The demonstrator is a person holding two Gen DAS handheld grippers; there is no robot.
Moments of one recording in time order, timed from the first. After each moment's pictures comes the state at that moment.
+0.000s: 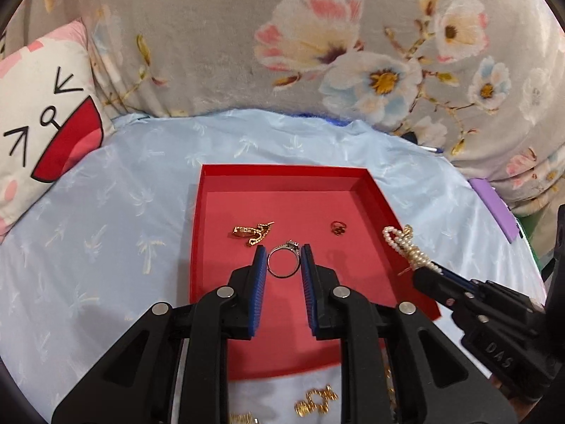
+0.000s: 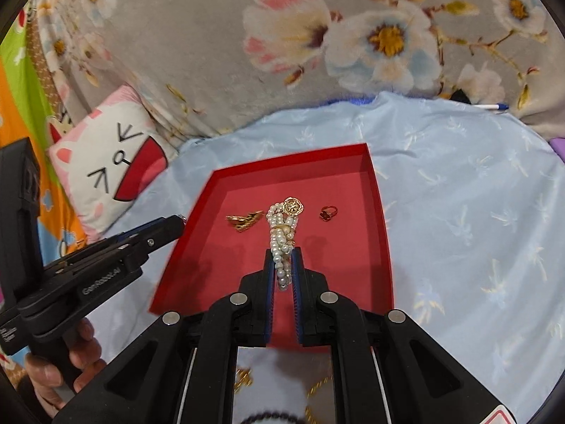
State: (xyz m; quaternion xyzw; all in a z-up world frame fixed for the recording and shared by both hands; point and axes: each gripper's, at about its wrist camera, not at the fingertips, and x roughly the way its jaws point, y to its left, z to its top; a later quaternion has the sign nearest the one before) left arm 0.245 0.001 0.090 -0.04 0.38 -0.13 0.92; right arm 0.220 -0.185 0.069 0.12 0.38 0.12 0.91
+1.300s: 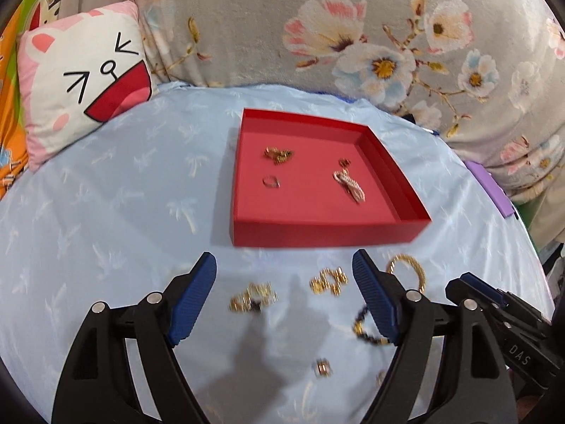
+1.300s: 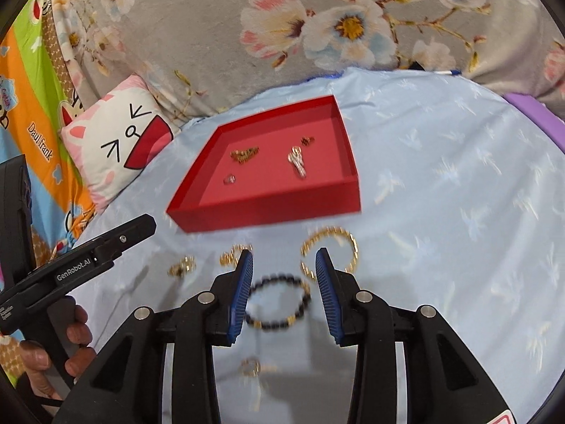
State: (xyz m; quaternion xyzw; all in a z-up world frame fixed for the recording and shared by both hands) left arm 0.107 0.037 0.070 -0.06 0.38 -0.10 0.92; right arm 0.061 -0.195 0.046 0.14 0.38 0.09 0.91
